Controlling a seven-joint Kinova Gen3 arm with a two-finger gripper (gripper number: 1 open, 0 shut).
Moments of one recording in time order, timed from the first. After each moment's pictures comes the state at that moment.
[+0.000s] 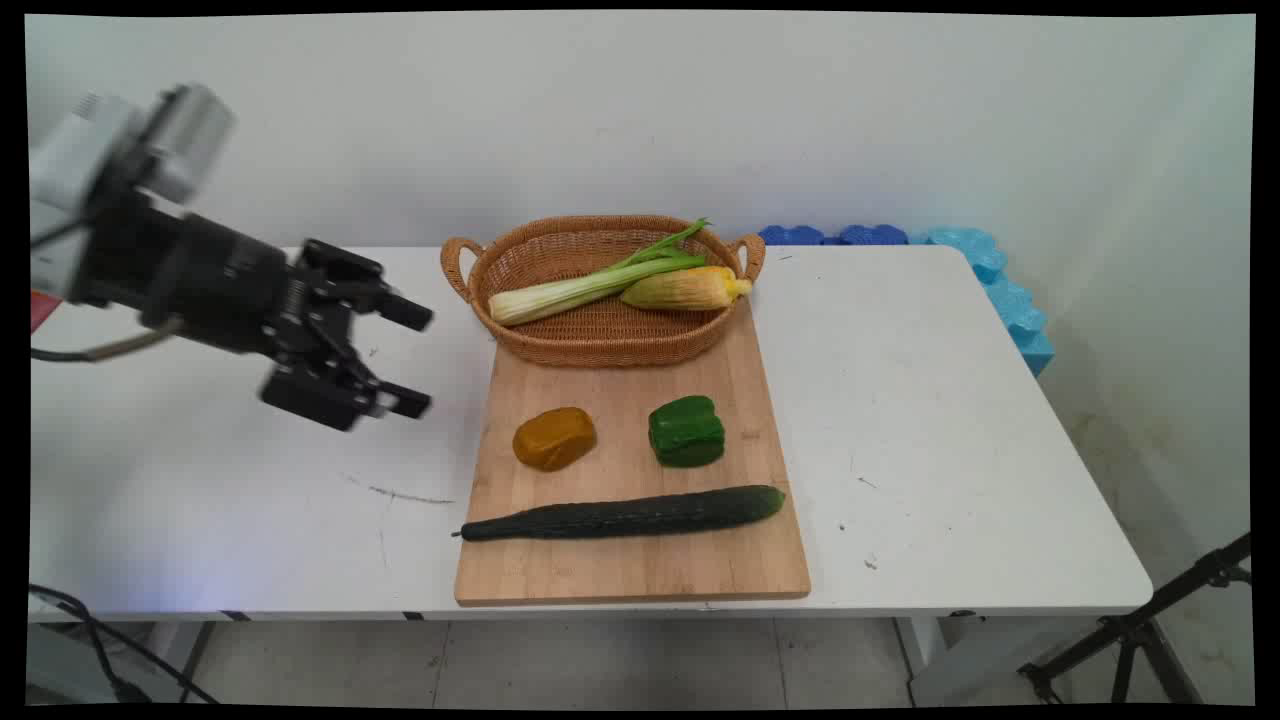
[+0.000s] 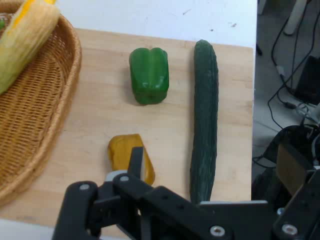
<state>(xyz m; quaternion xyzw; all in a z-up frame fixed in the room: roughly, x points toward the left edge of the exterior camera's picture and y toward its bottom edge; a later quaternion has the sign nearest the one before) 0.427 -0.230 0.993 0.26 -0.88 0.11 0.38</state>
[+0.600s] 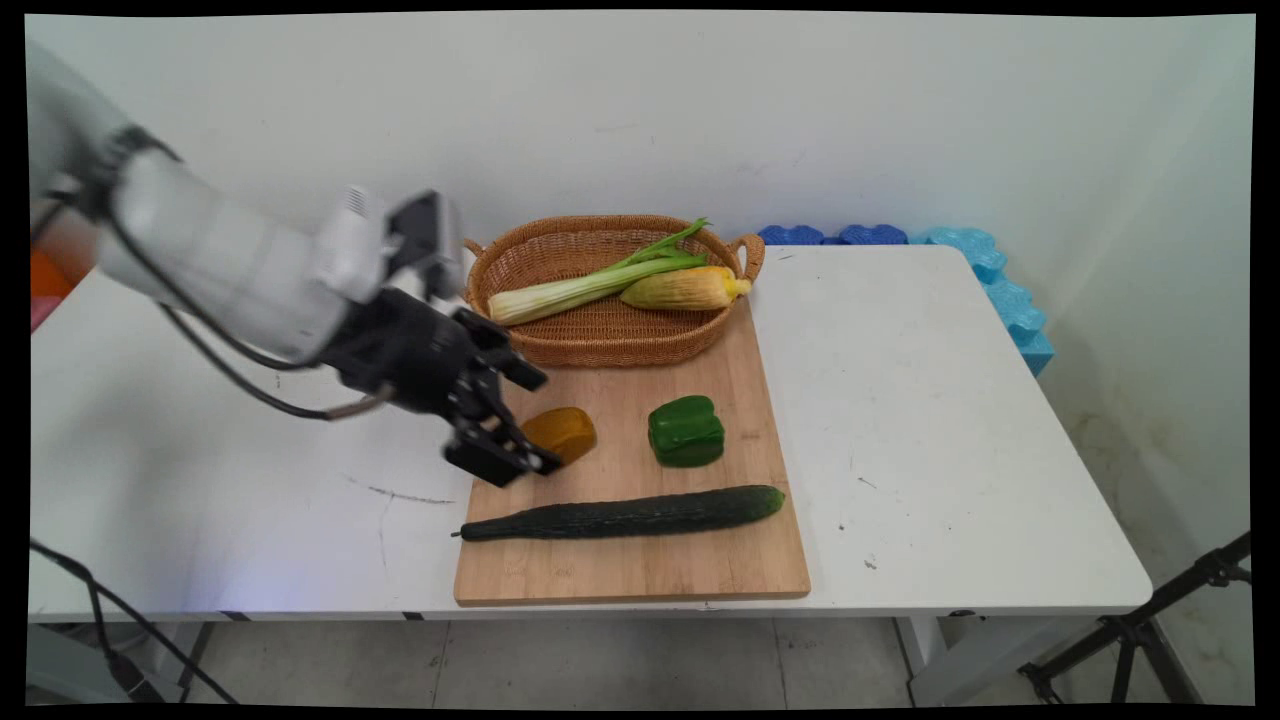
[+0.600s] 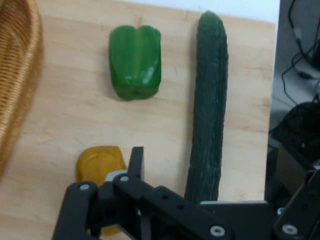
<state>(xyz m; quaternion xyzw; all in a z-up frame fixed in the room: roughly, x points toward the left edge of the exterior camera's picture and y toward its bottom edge) 0.317 -0.276 0.942 0.28 -0.90 0.09 0.31</state>
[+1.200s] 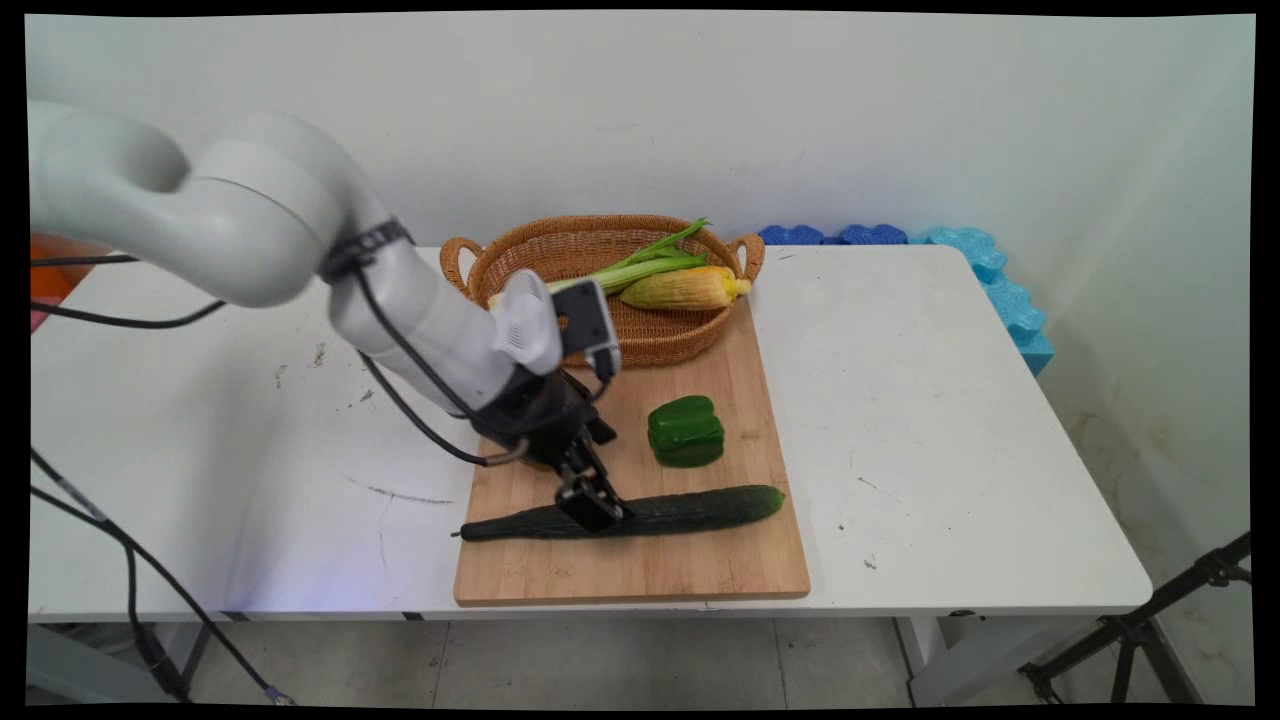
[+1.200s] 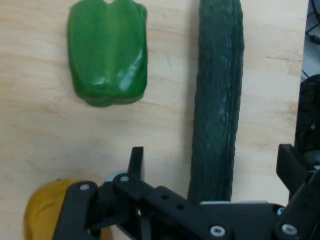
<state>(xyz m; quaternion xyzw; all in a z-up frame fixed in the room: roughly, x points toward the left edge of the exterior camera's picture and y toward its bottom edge) 0.237 -0.322 0.879 0.29 -0.92 0.06 0.24</state>
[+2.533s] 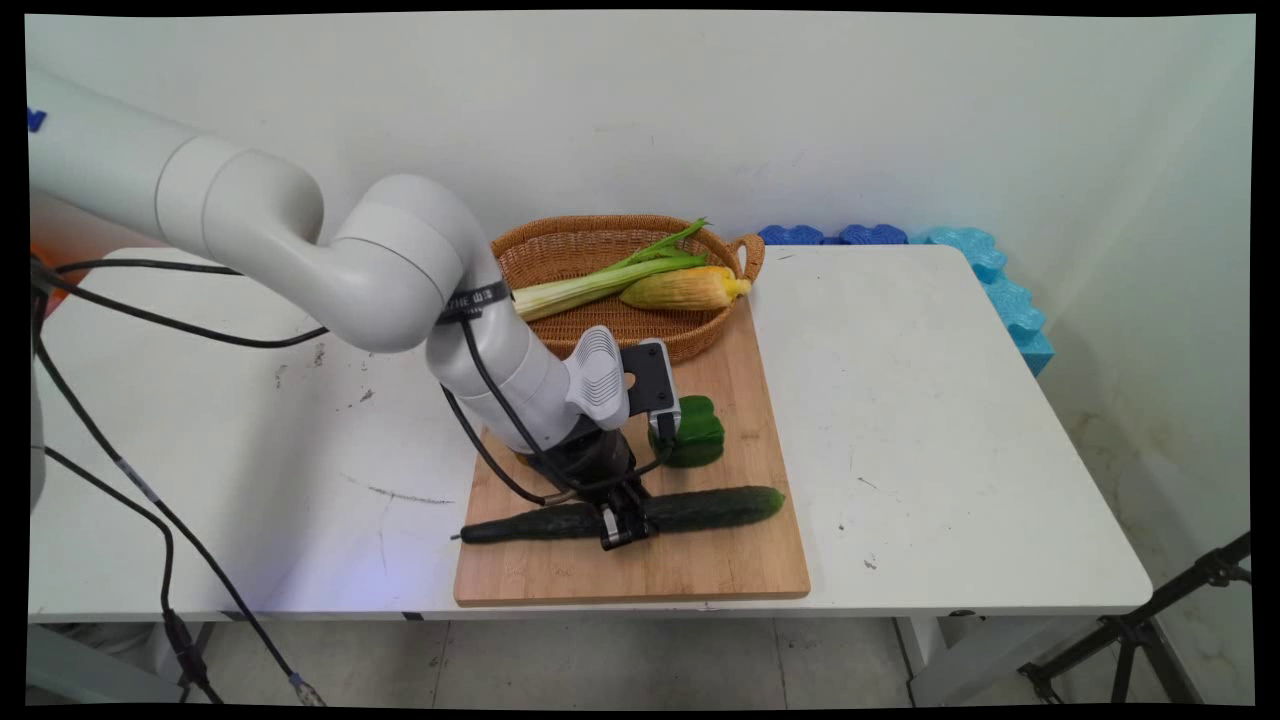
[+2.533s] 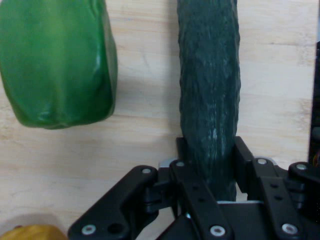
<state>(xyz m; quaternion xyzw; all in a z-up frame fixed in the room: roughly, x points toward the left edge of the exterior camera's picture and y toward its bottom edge) 0.192 -0.336 0.839 0.25 -0.95 0.05 0.19</state>
